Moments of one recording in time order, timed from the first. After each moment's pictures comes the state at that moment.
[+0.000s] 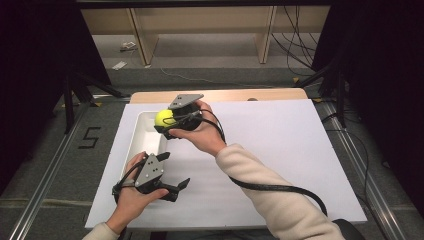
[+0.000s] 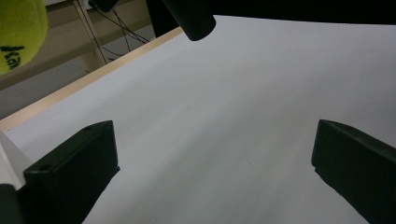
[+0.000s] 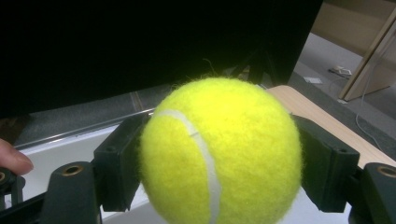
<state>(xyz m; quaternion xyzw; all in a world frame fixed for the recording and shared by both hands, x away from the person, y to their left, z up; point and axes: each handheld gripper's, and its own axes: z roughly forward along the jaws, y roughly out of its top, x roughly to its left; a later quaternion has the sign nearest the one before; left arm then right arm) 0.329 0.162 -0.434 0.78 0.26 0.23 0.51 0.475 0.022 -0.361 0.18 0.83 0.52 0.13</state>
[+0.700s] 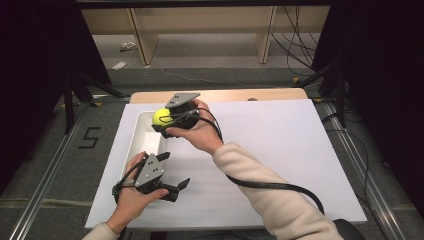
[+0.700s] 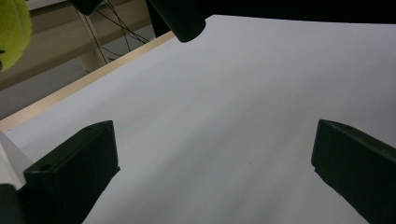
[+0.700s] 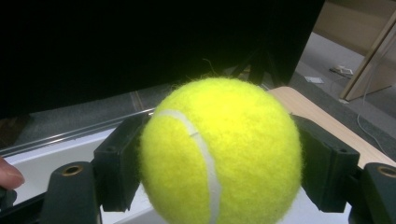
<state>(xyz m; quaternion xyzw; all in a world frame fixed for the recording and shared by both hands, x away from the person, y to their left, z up) 0.329 0.162 -0.434 0.78 0.26 0.23 0.51 0.479 0.029 -0.360 0.18 0.83 0.52 0.13</state>
